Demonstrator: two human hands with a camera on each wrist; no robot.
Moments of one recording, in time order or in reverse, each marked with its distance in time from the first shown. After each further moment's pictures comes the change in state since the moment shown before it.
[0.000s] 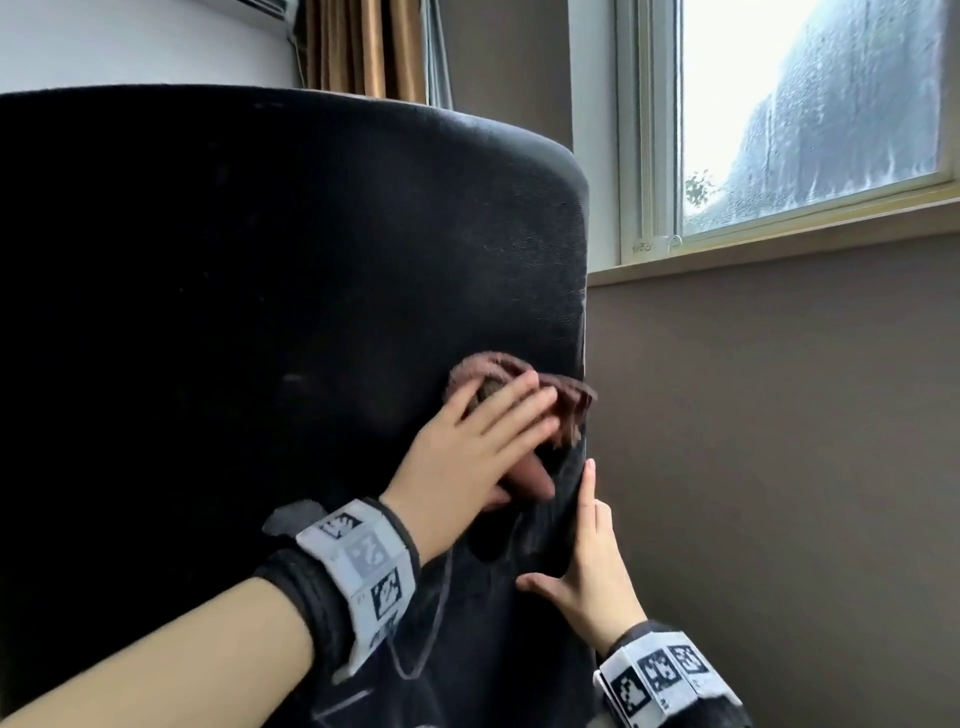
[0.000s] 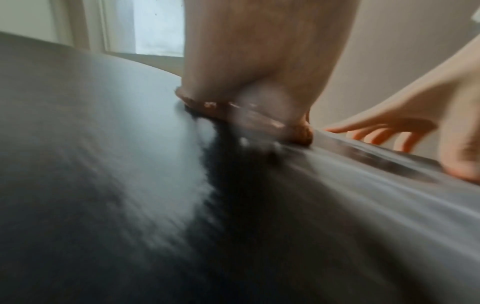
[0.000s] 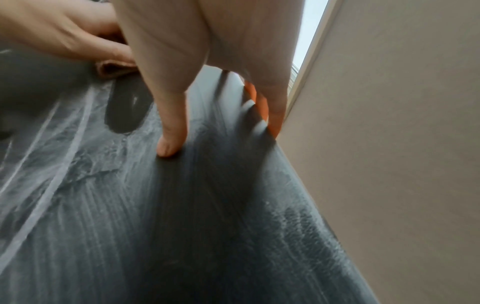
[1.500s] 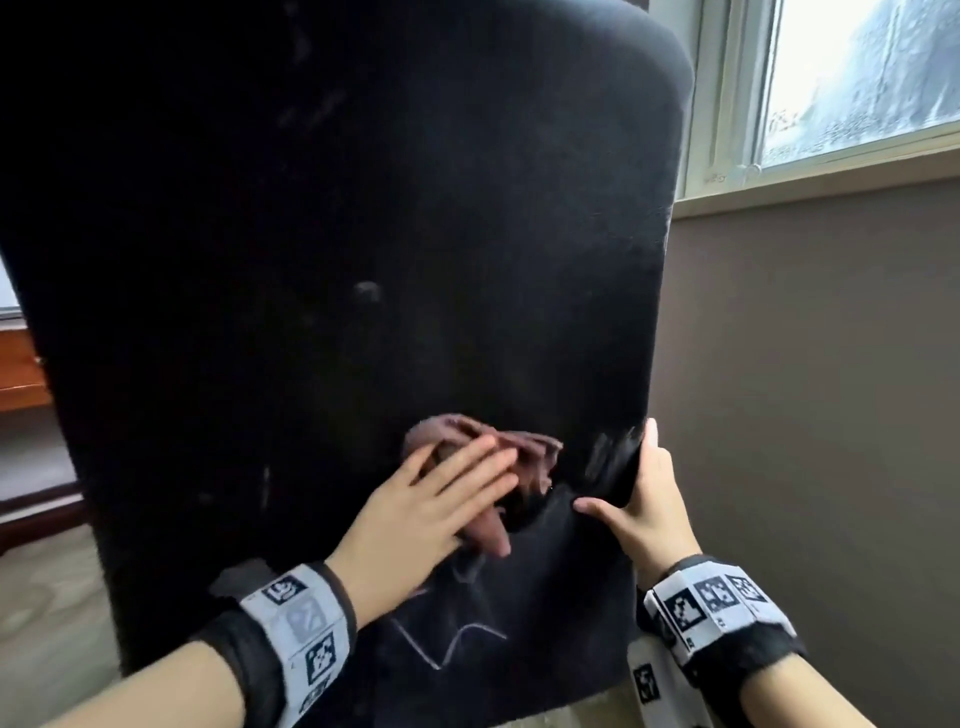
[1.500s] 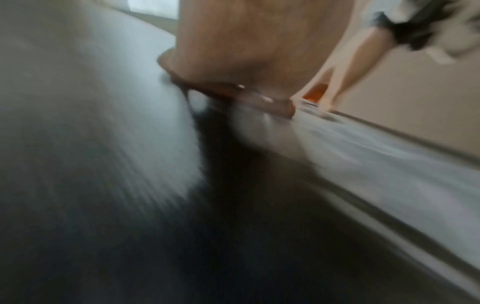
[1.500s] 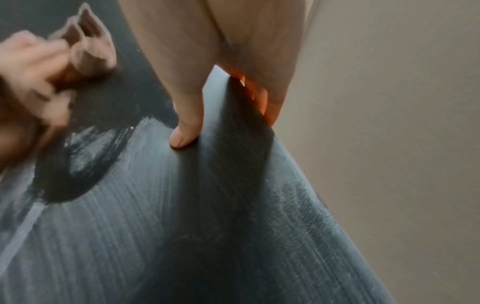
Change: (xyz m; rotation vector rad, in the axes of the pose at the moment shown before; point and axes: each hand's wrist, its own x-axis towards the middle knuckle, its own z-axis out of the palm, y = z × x) left_hand -0.132 0.029 0.046 -0.044 -0.051 -0.012; right_hand 0.001 0.017 0.002 -0.013 0.044 0.040
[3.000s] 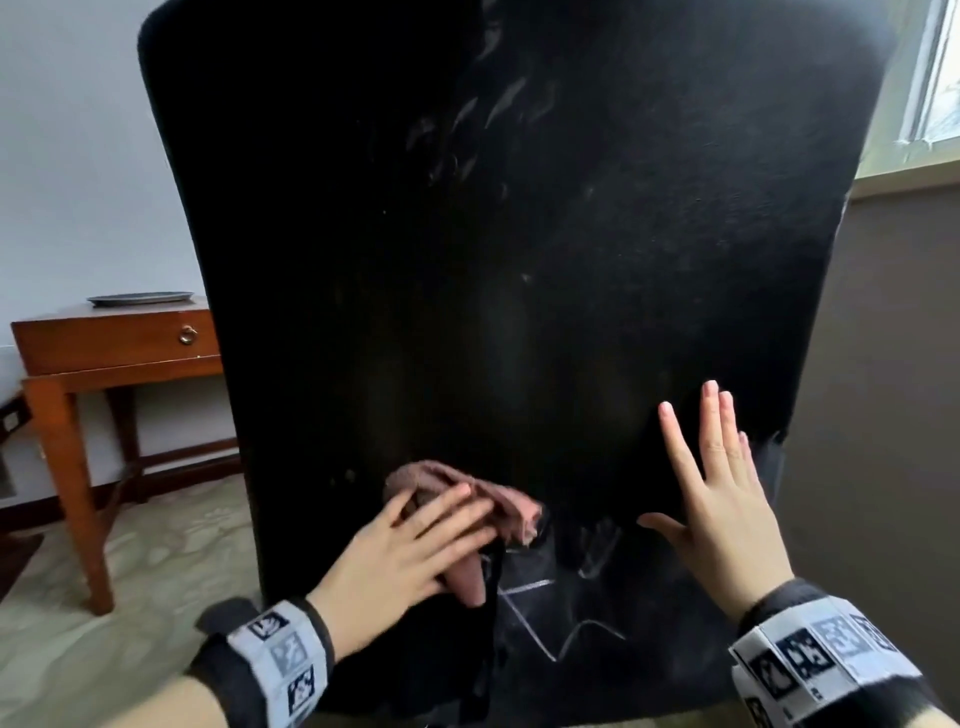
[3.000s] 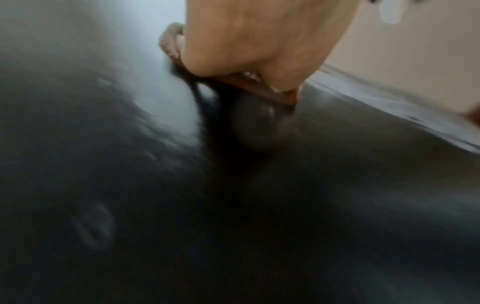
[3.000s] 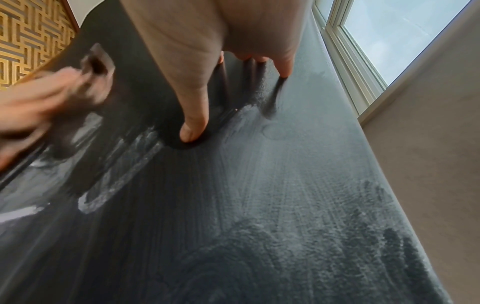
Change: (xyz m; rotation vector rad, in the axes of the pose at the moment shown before) left_hand -0.112 -0.036 0.022 0.063 -0.164 -0.065; right_hand -0.011 -0.047 0.033 -0.615 0.087 -0.485
